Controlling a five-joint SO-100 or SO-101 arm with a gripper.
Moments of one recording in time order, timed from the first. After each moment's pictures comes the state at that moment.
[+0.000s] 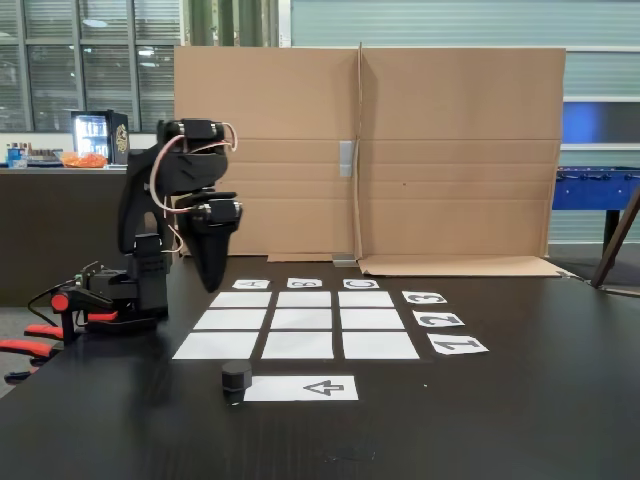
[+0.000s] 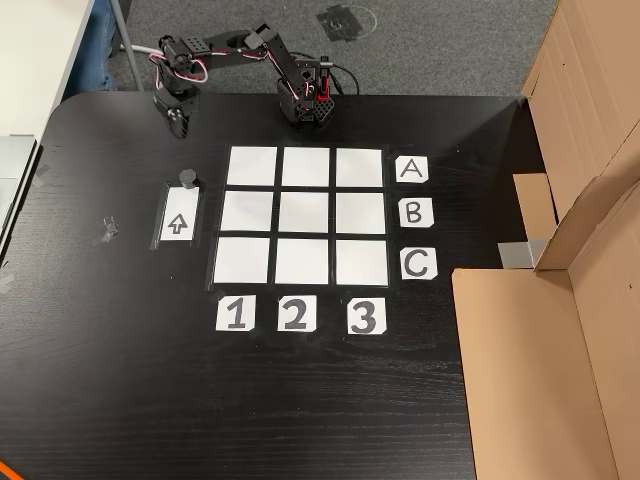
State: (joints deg) arm 51.3 69.9 52.3 95.4 -14.1
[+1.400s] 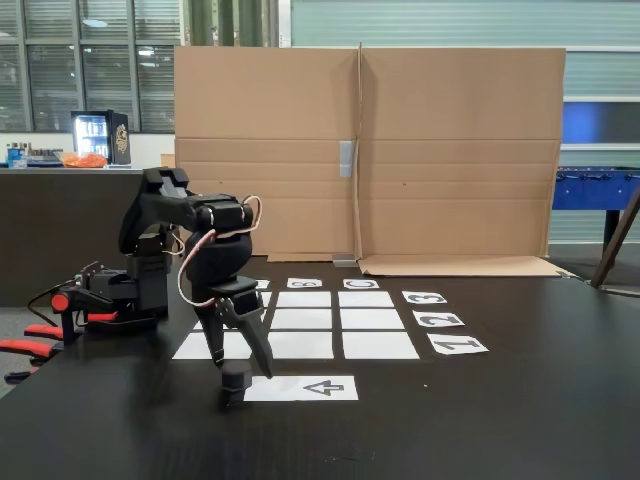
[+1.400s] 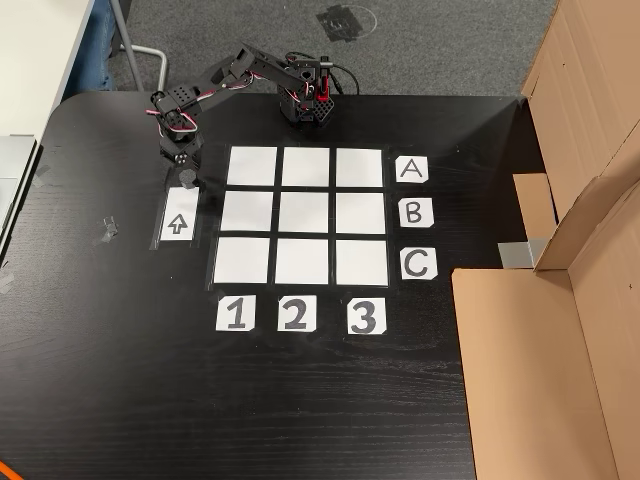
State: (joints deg) arm 47.6 45.4 50.5 89.9 -17.8
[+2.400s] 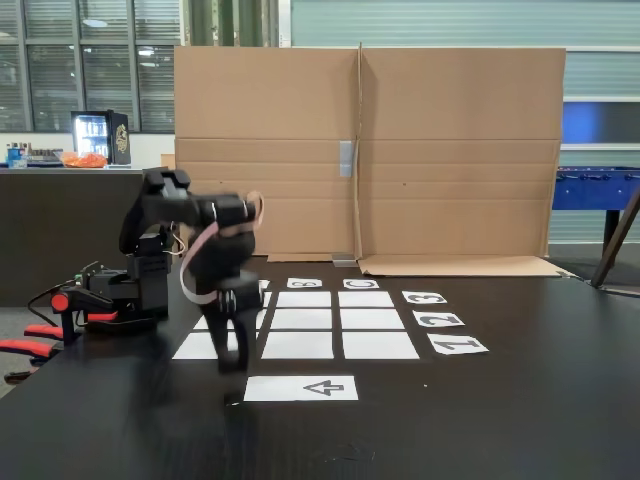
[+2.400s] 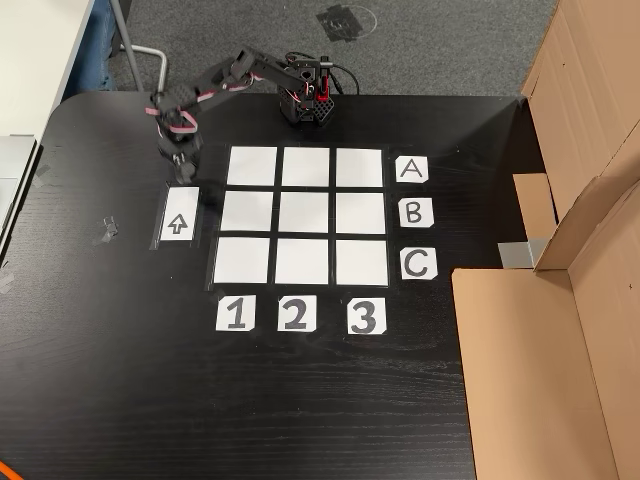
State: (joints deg) arm 47.3 49.6 47.2 91.9 -15.4
